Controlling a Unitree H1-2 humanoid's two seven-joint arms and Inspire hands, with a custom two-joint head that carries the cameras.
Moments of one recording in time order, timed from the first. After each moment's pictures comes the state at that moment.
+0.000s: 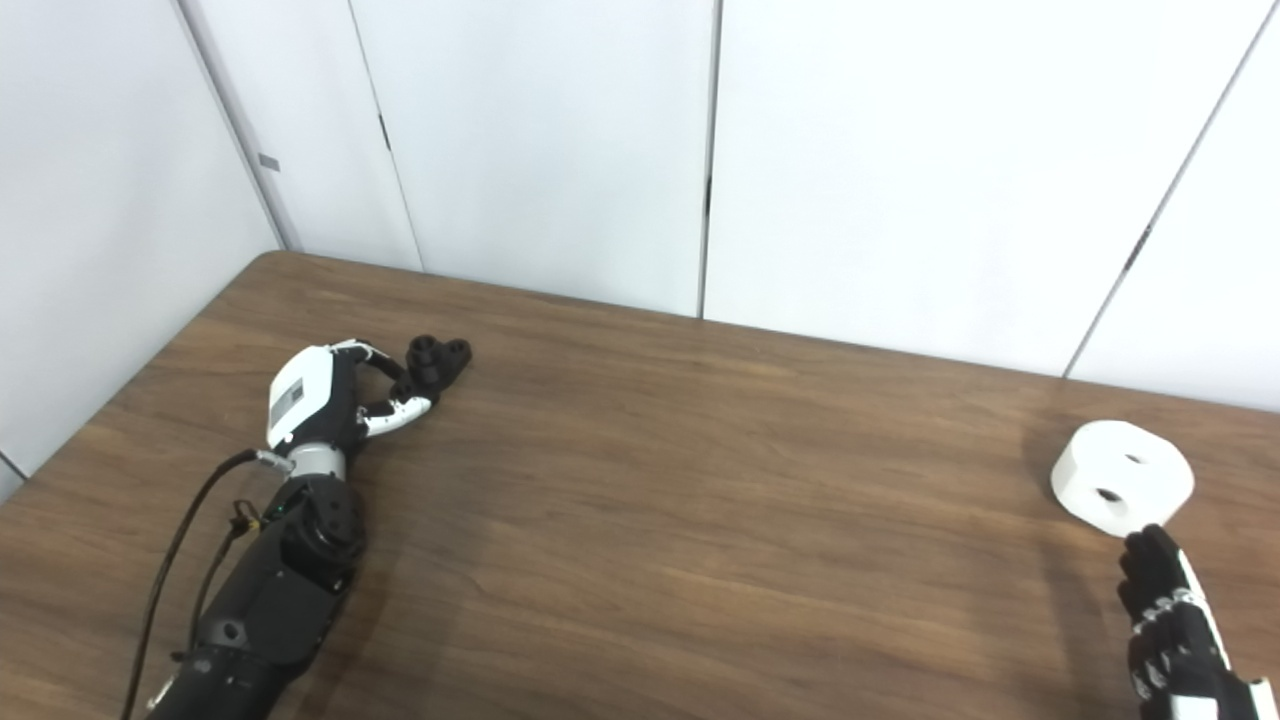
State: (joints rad) left arm -0.31 0.35 0.04 0.35 0.55 0.32 0.35; right arm 0.16 -0.21 -0.15 -0.10 0.23 -0.24 0.16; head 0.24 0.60
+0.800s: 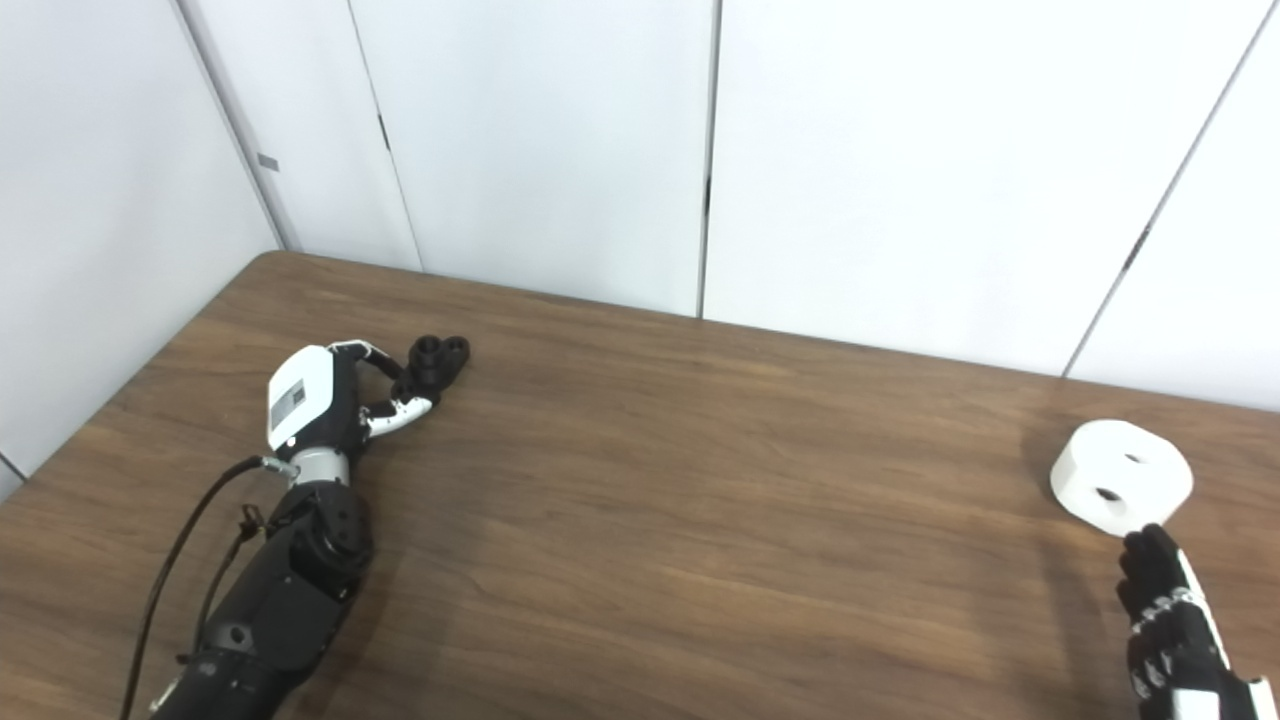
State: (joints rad) left arm -0.30 0.36 0.00 0.36 0.56 0.29 0.41; right arm 0.16 -0.21 -0.15 -0.10 0.23 -0.24 0.16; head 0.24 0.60
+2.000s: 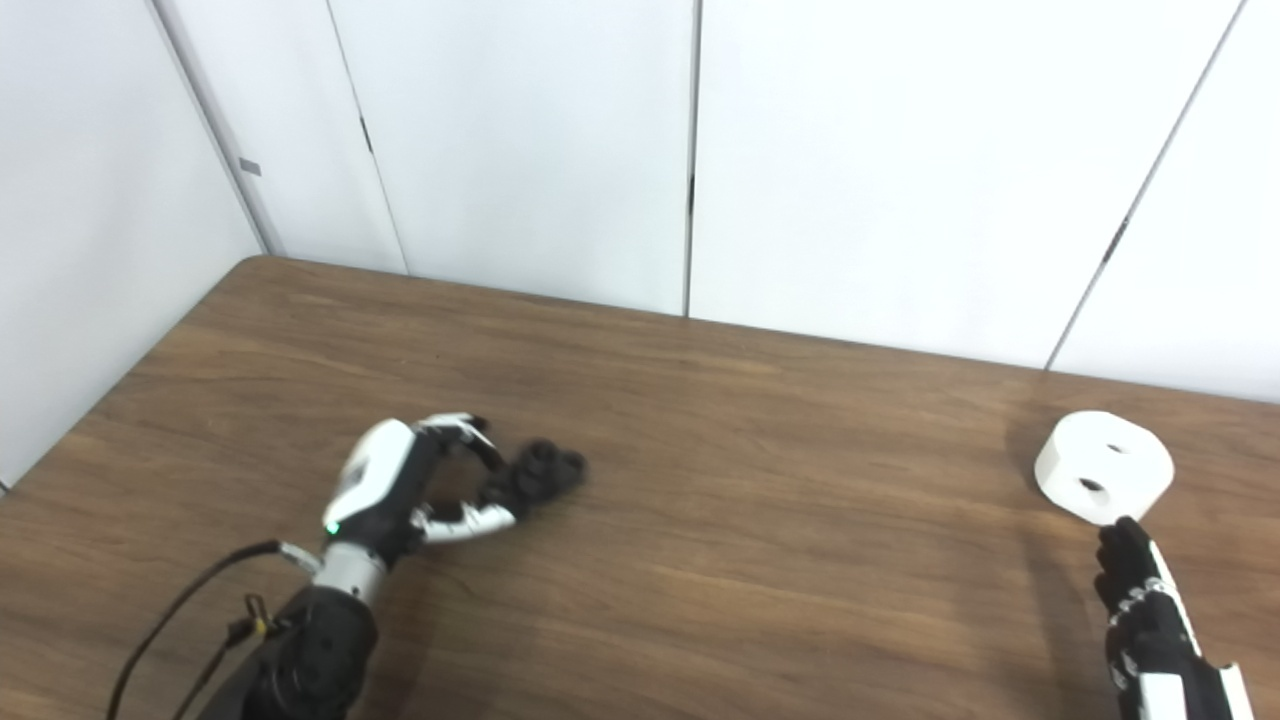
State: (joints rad) left arm 0.00 0.32 -0.15 -0.21 0.55 0.26 0.06; right arm 0.16 -0.19 -0.15 -0.12 0.18 -0.22 0.16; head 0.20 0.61
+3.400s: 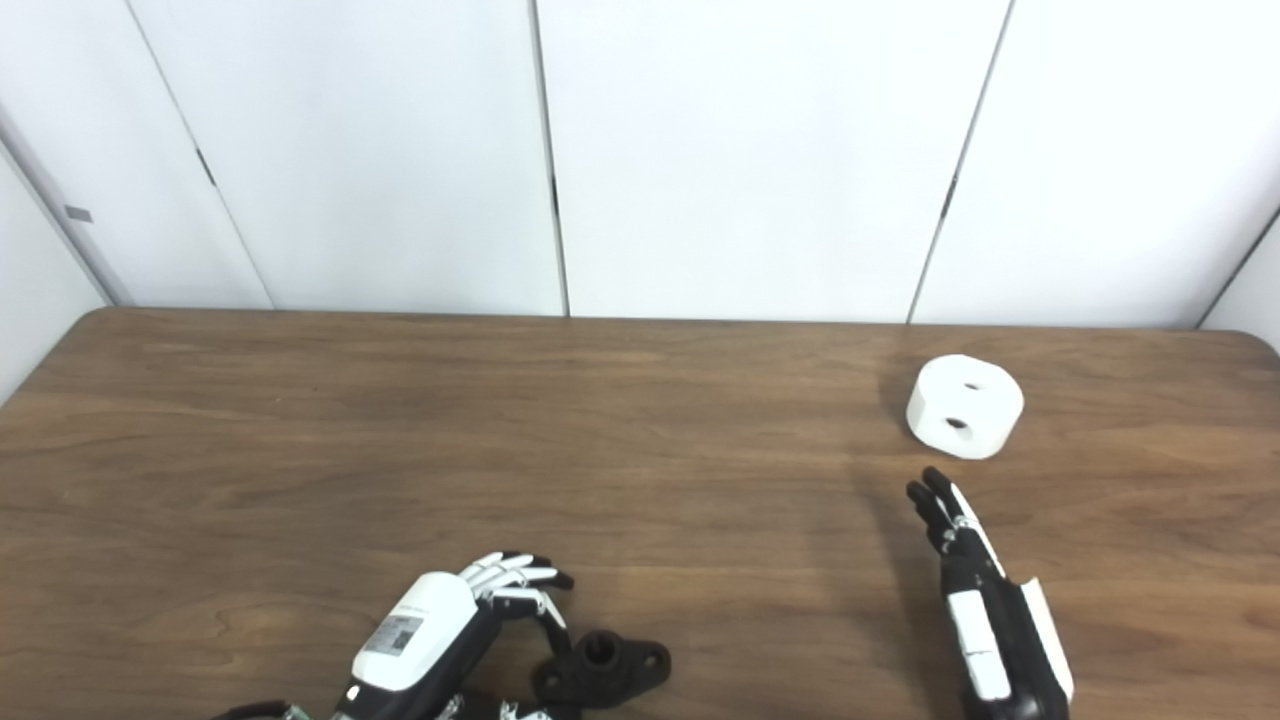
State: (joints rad) left arm 0.14 0.34 -0.41 -0.28 0.75 -0.08 -0.04; right arm 0.20 -0.13 -0.07 -0.19 0.06 -0.14 0.08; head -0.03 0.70
